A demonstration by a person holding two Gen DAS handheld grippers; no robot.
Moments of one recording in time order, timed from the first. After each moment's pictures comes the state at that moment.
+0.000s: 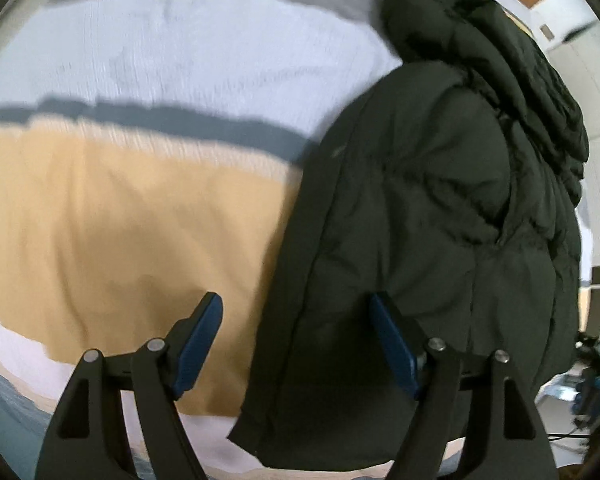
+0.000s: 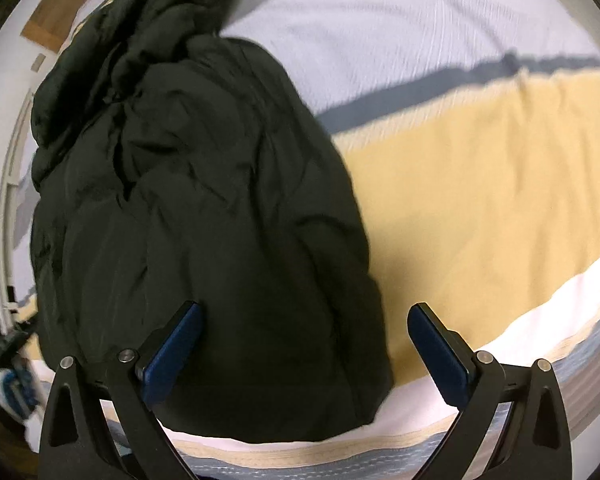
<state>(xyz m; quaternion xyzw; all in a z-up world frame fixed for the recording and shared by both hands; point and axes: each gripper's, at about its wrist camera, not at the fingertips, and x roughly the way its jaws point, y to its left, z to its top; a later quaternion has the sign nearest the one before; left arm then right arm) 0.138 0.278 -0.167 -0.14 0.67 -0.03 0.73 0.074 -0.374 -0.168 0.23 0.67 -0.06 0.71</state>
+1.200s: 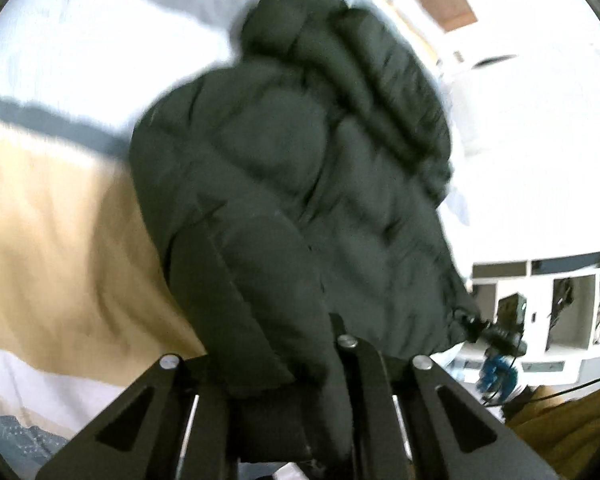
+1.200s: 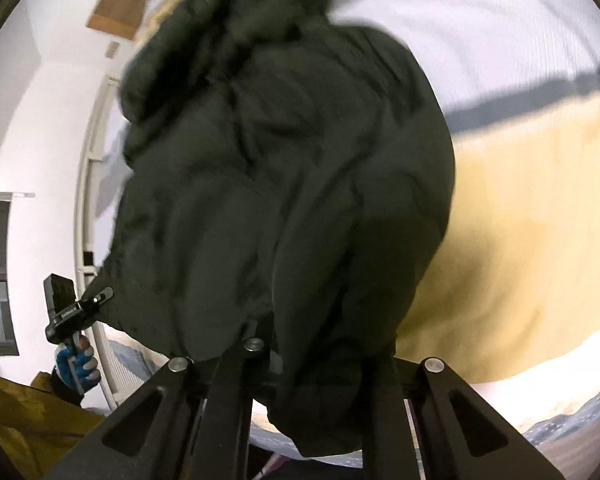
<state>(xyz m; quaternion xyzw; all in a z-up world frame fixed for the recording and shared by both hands) 0.140 0.218 -0.096 -0.29 0.61 -0.19 0.71 0.091 -0.332 -0.150 0.30 0.64 0.10 0.70</state>
